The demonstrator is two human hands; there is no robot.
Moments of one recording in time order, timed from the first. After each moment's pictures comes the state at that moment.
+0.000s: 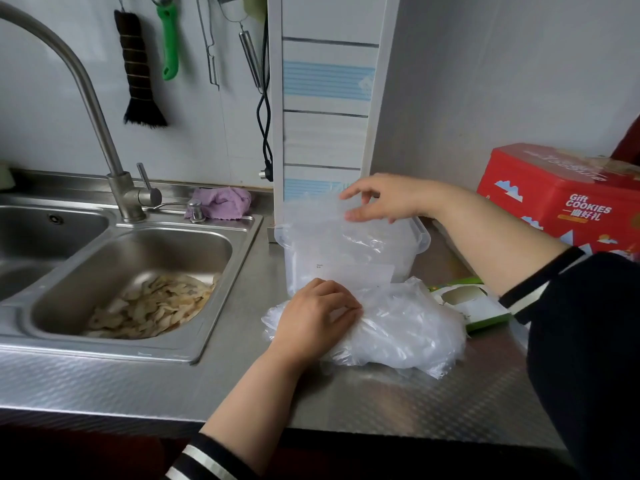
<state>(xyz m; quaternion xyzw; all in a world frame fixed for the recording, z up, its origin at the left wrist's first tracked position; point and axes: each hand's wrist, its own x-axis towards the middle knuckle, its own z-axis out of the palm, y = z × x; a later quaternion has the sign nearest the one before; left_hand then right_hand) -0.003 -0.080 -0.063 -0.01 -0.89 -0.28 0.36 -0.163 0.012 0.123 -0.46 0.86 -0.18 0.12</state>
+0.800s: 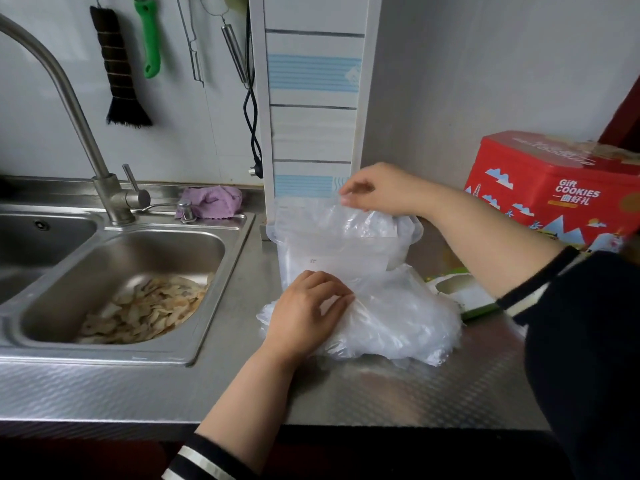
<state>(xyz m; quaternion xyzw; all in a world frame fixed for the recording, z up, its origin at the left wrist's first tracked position) 0.002 -0.082 -0.055 -0.03 -0.88 -0.29 0.39 -0.156 0.018 0.114 -0.46 0.85 -0.24 0.05</state>
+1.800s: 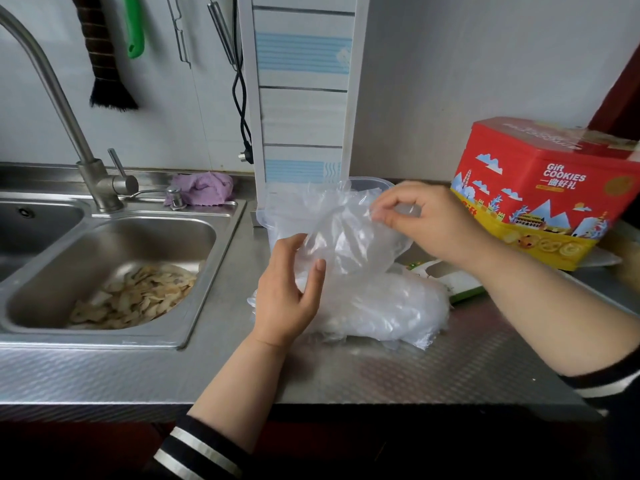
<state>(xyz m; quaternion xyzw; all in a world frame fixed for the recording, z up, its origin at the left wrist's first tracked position) 0.014 -0.074 -0.047 0.05 -0.80 -0.39 0.46 -0.103 0.096 0.079 -0.46 0.79 -0.41 -0.05</state>
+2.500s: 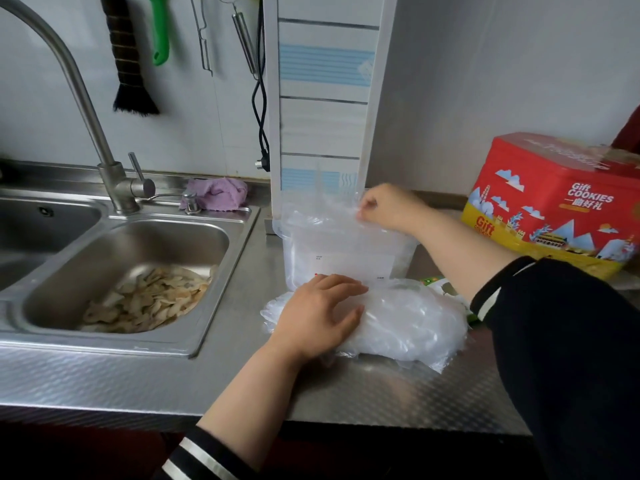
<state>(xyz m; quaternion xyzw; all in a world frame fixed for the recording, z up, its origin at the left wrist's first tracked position) 0.006 -0.080 -0.053 -0.04 -0.92 -0.28 0.26 -0.185 0.003 0.069 -0.37 0.91 -0.16 0.00</state>
